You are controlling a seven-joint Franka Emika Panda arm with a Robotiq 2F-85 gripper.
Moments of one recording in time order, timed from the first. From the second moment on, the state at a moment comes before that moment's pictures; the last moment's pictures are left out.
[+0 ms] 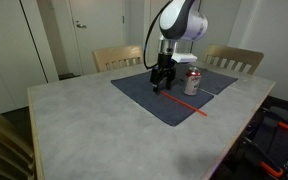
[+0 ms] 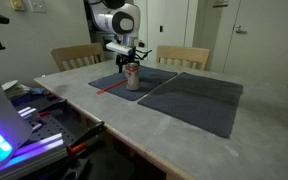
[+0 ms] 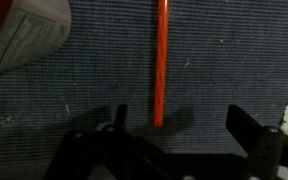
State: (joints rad) arm 0.03 0.52 0.11 -2.14 0.18 2.61 -0.12
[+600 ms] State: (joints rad) arm 0.03 0.54 0.09 -2.14 0.15 2.61 -0.05
